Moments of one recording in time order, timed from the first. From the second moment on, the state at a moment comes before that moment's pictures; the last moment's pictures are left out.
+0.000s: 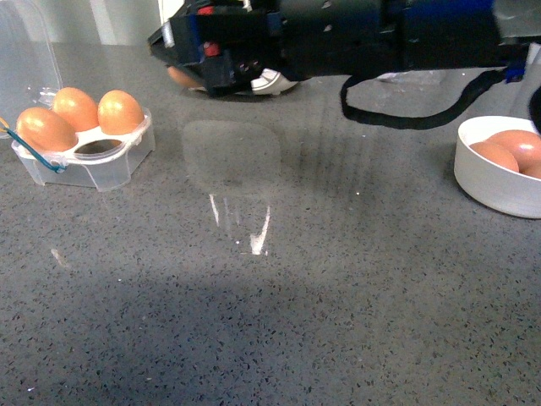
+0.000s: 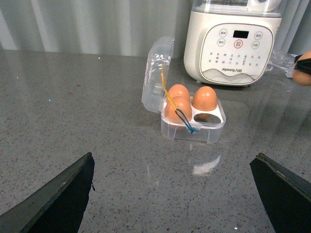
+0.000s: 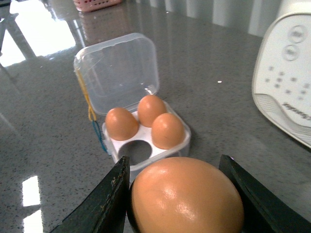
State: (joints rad) left arm 0.00 0.00 0.03 0.00 0.00 0.00; right arm 0.49 1.83 1.06 0.56 -0.58 0.00
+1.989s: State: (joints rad) left arm 0.00 0.00 0.03 0.00 0.00 0.00; right arm 0.65 2.11 1.38 0.42 -0.50 -0.14
